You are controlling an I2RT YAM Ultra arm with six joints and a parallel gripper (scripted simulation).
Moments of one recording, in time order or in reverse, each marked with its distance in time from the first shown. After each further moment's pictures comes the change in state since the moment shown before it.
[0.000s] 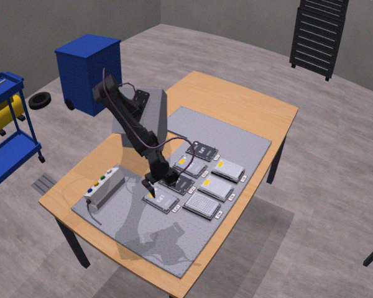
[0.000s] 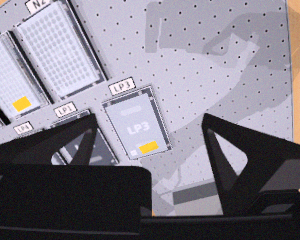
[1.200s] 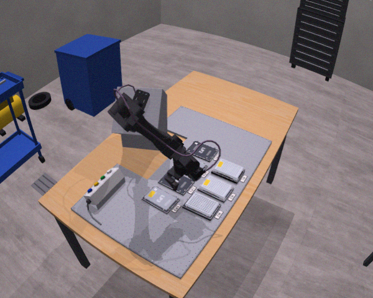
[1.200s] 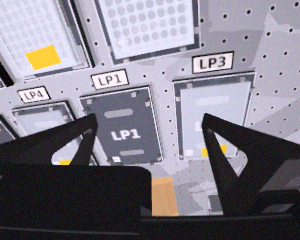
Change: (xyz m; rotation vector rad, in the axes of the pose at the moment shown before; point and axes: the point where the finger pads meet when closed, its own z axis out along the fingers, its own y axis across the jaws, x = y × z) arm 0.063 0.122 0.069 -0.028 0.173 -0.190
